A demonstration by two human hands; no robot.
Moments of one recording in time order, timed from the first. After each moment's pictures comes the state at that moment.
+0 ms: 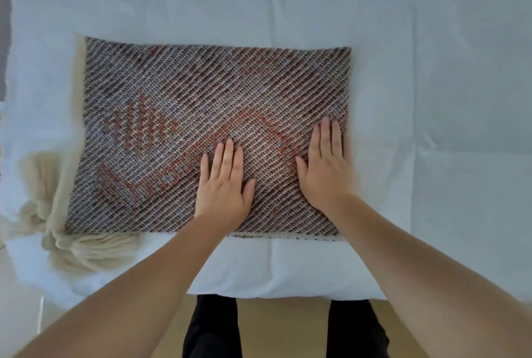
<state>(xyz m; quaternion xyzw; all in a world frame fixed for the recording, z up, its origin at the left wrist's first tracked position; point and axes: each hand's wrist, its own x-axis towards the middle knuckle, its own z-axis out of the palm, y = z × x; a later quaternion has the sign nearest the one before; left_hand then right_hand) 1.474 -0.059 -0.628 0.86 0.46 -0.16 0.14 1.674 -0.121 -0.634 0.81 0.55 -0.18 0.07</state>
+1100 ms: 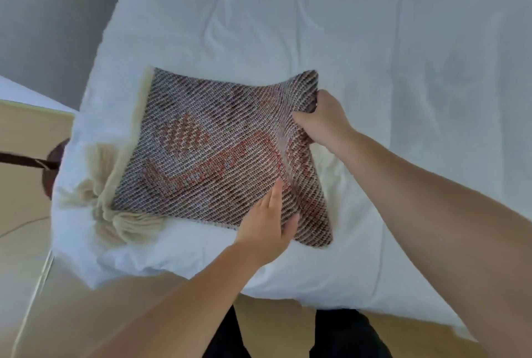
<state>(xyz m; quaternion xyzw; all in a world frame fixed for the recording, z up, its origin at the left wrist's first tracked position) 1.518 -0.129 -0.511 0.77 0.47 -0.09 0.42 1.705 -0.014 -0.478 0.78 0.39 -0.42 -0.26</state>
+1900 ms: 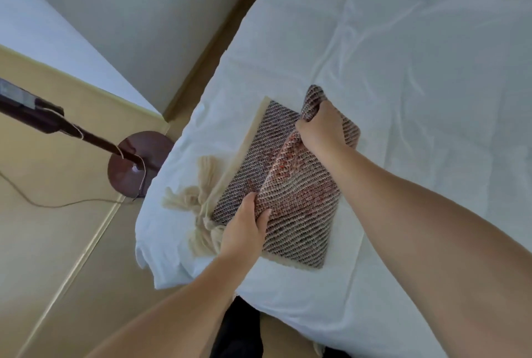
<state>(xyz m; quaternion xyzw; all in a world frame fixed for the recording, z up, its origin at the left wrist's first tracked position) 1.310 -0.040 -0.484 0.60 0.71 0.07 0.37 1.481 0.114 -0.439 0.79 0.46 -0.34 -0.24</state>
